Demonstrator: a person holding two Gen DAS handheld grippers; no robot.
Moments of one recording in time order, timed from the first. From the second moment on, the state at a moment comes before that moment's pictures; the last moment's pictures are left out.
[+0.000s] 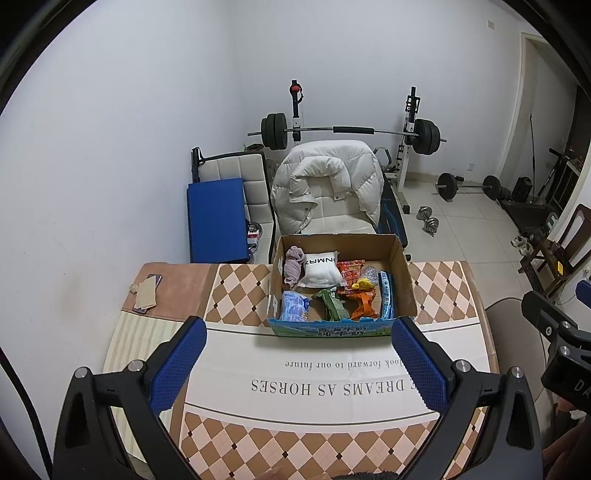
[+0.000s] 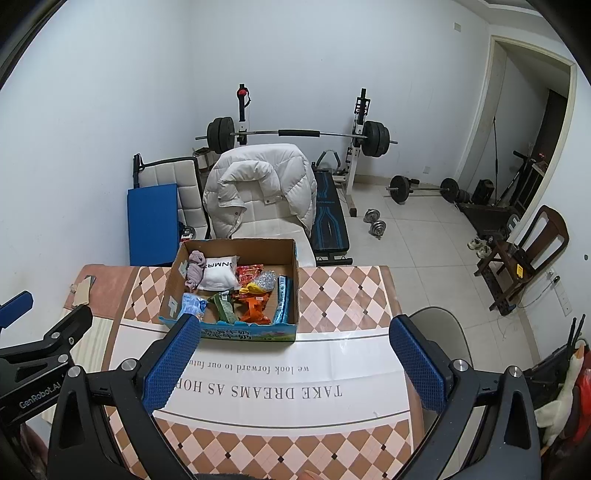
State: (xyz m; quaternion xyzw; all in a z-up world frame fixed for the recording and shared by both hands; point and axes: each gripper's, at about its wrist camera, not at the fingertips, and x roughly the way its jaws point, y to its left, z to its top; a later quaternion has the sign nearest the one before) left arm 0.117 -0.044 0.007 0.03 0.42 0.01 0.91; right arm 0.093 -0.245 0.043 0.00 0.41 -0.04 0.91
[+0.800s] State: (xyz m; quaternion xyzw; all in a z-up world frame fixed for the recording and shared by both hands) left arm 0.117 -0.042 0.005 0.03 0.42 0.02 0.91; right arm 0.096 -0.248 0.039 0.00 0.41 -0.03 0.91
